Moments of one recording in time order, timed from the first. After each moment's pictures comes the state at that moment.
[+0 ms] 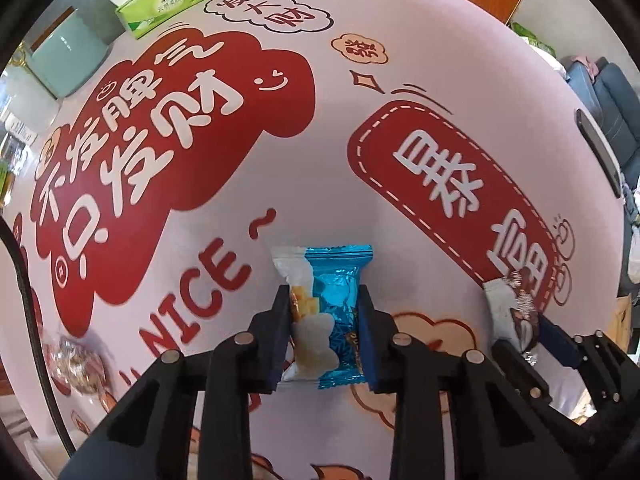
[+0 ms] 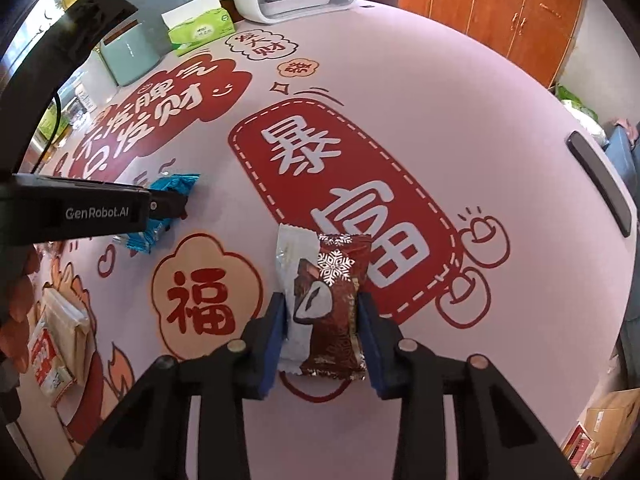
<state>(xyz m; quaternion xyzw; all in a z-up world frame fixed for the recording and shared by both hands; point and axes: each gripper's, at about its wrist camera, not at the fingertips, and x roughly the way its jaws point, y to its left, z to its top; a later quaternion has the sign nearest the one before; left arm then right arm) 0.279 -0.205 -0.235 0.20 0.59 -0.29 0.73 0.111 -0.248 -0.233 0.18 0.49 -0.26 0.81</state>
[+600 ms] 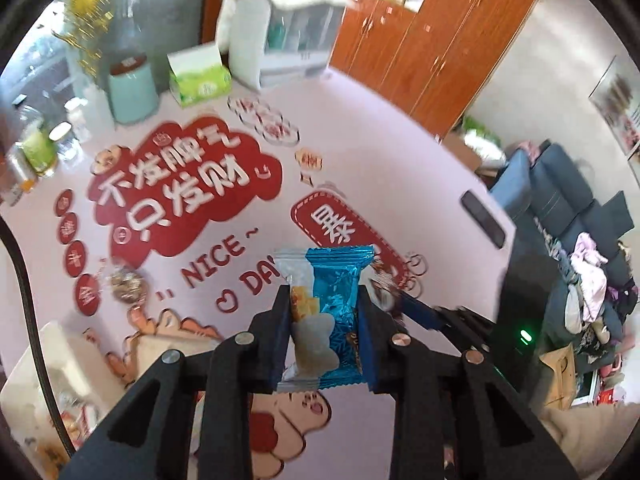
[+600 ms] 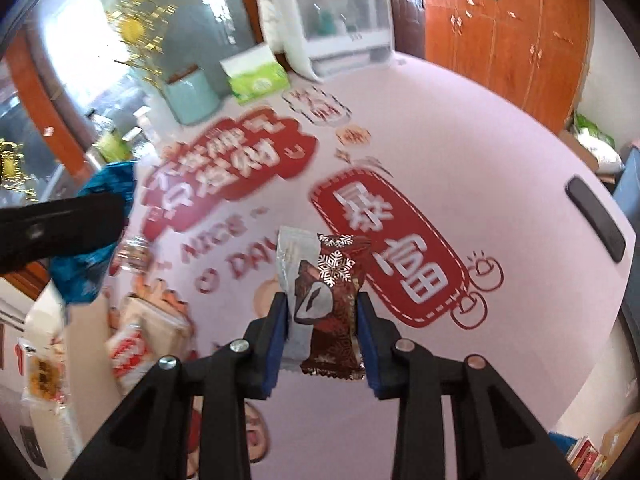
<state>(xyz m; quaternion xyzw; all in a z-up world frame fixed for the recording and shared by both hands) 0.178 -0.093 -0.048 0.05 0.49 -0.36 0.80 0.093 -0.195 -0.147 0.17 0.42 -0.22 0.87</state>
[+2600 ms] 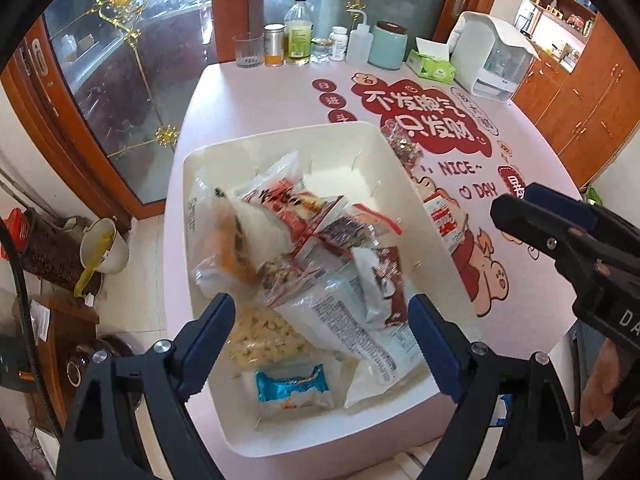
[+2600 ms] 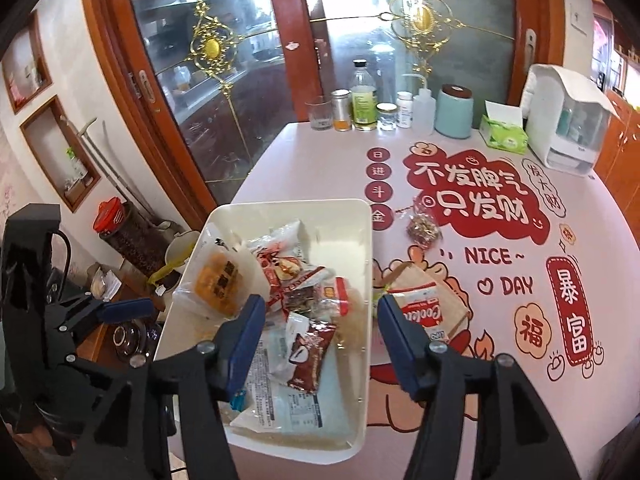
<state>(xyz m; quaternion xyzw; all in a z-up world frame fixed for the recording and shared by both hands) 0.063 0.211 -0.086 -0.01 0.52 -0.09 0.85 0.117 0.081 -0.066 0.02 0.42 0.05 0.90</state>
